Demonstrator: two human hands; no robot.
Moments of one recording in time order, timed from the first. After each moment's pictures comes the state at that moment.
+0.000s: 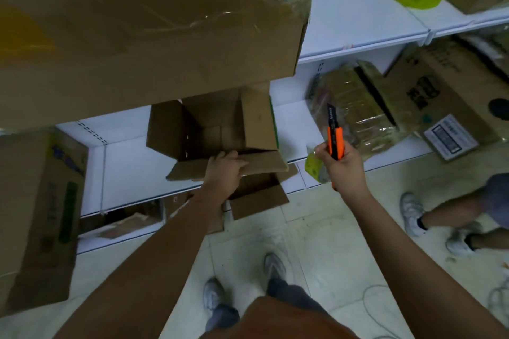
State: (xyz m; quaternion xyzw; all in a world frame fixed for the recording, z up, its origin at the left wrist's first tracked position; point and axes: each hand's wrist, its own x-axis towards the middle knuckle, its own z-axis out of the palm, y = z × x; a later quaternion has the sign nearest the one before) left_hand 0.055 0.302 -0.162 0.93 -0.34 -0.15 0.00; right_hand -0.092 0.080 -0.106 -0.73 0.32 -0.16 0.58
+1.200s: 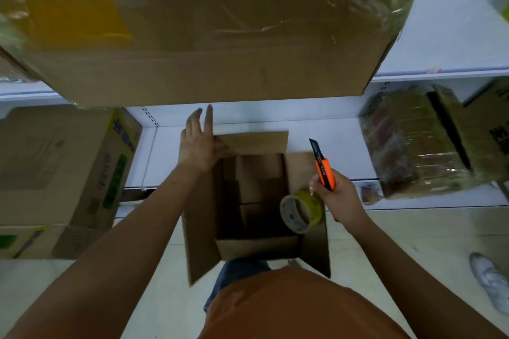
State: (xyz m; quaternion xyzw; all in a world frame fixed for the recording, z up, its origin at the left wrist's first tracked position) left_hand 0.126 0.401 -0.131 0.99 -0.13 -0.03 0.07; right_hand -0.043 0.115 -0.169 -0.81 0.17 0.00 0.56
